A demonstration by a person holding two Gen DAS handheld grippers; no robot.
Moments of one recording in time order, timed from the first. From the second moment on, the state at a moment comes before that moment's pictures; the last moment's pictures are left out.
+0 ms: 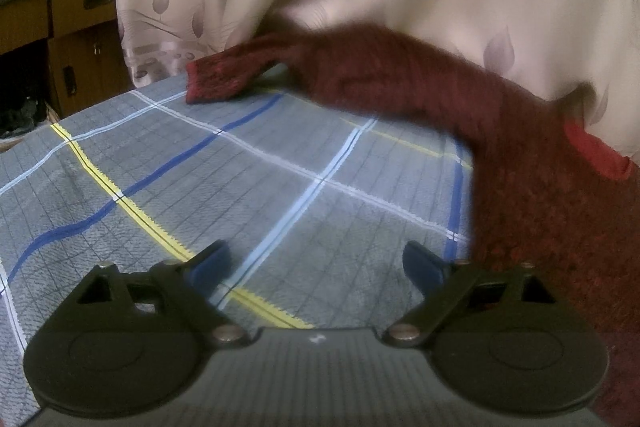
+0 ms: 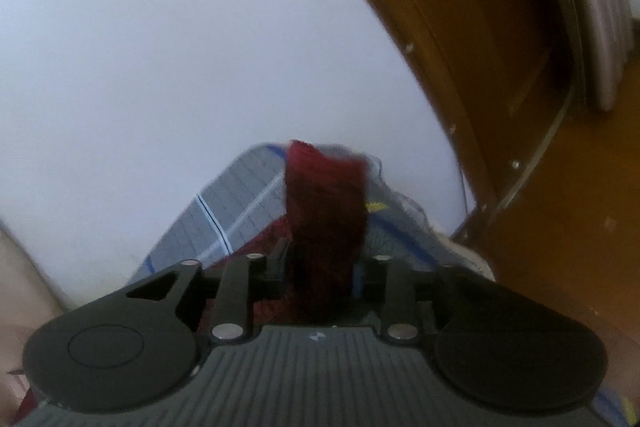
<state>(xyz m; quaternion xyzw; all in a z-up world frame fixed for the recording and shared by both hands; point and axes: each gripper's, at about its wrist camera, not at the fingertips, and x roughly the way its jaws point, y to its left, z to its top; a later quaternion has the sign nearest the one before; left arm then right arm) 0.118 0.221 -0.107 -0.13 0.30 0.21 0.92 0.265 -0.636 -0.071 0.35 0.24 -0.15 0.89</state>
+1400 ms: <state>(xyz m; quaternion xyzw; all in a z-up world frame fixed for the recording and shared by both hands) 0.035 0.158 -0.047 -0.13 0.37 -0.14 0.91 0.045 -0.372 -0.031 0.37 0.41 0.25 0.79</state>
